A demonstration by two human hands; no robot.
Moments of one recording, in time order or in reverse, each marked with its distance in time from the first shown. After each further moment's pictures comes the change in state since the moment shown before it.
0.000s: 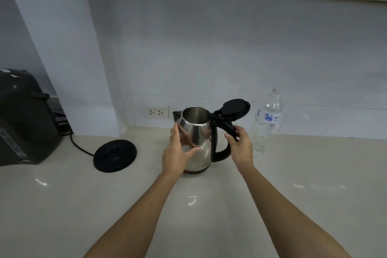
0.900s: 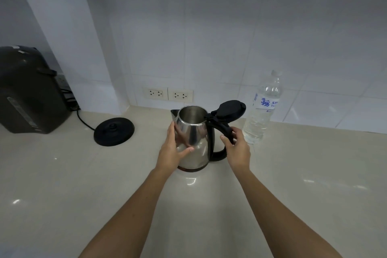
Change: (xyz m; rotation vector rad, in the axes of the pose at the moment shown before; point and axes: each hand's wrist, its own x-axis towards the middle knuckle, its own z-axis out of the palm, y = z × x) left_hand -0.042 -0.010 0.047 -0.105 -0.053 -0.122; right_hand -0.016 0.061 -0.035 -0.039 -0.120 0.022
